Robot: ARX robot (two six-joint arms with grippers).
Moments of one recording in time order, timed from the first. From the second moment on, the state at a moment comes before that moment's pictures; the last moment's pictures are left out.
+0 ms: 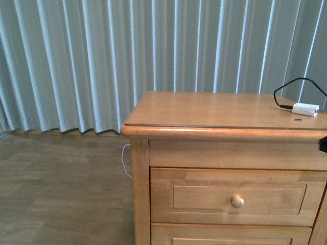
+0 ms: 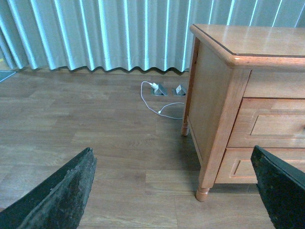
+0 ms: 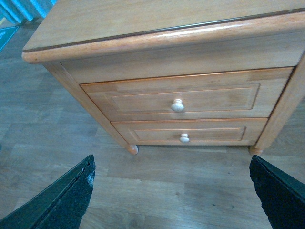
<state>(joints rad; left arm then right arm) 0.00 0.00 0.02 0.00 0.00 0.00 0.19 0.91 0.65 -0.16 -0.03 0.23</state>
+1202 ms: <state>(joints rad) 0.00 0.00 0.02 0.00 0.00 0.00 0.00 0.41 0.06 0.35 0.00 0.00</state>
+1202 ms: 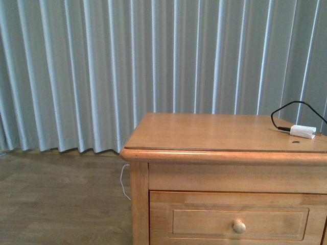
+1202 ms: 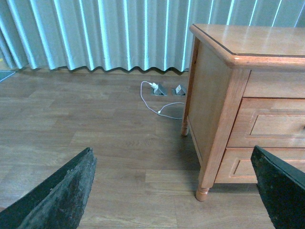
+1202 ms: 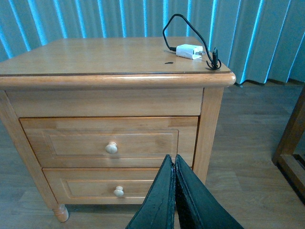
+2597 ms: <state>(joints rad) 0.00 0.00 0.02 0.00 0.00 0.00 0.00 0.00 0.01 0.00 0.00 0.00</state>
